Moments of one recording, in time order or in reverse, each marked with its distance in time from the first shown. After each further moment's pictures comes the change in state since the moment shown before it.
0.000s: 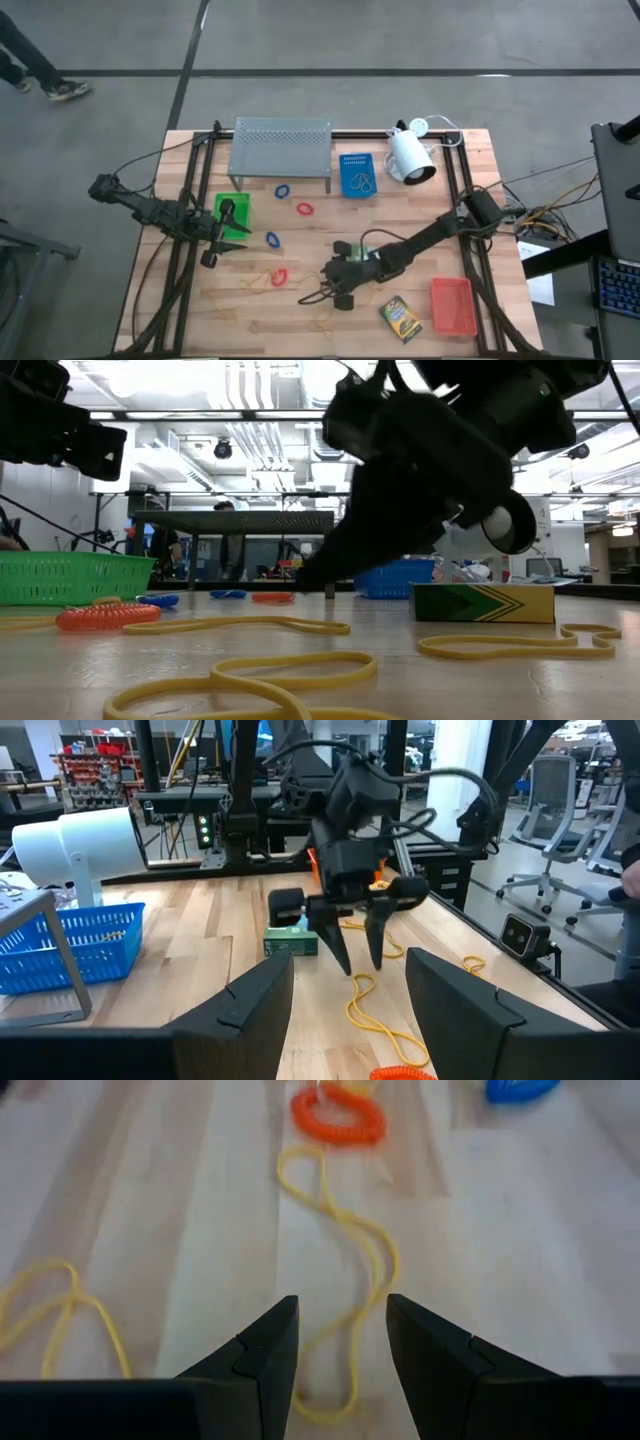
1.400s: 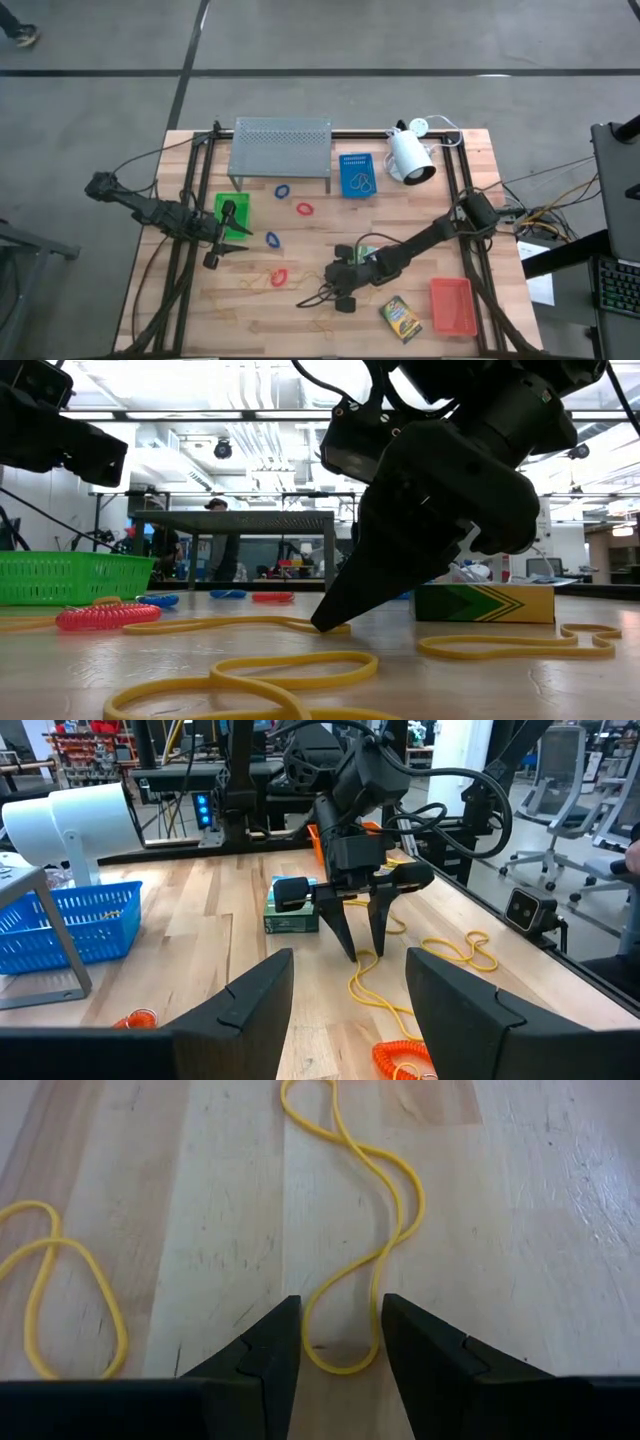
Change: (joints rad) left arm 0.000 0.056 0.000 0.000 0.000 0.000; right arm 0.007 0.037 0.039 -0.116 -0.039 0.053
